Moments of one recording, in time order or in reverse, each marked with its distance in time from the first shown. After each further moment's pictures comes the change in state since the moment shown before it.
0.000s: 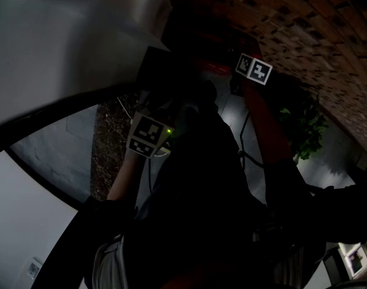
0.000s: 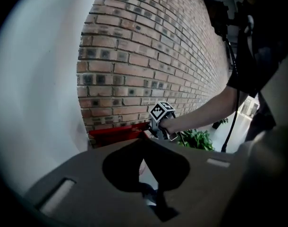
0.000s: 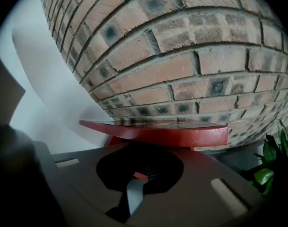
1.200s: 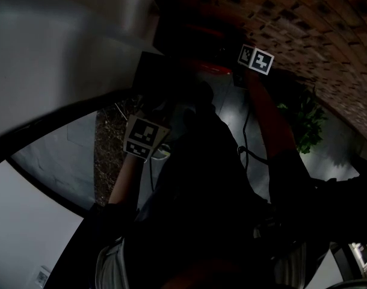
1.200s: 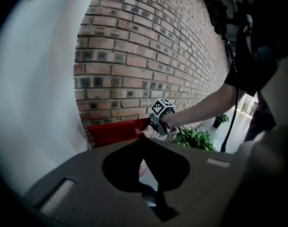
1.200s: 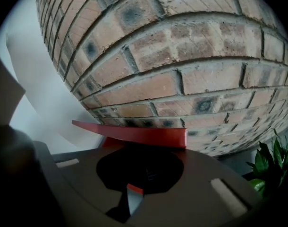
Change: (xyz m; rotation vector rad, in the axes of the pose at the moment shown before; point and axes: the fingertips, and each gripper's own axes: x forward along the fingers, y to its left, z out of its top) left arm 0.004 -0.004 0.011 0.017 -0.009 0.006; right arm -0.012 -0.035 0.039 0.003 -0.032 -0.049
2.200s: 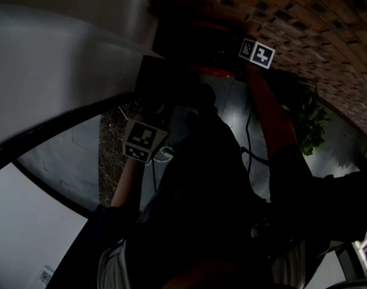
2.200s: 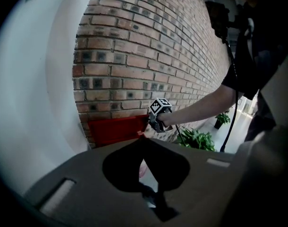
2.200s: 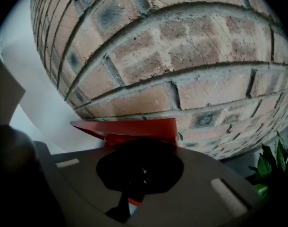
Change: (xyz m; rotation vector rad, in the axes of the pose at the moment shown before) left arm 0.009 -0.002 0.012 -0.008 0.012 0.013; right arm 0.017 -0.020 0.033 0.019 -0.041 0.010
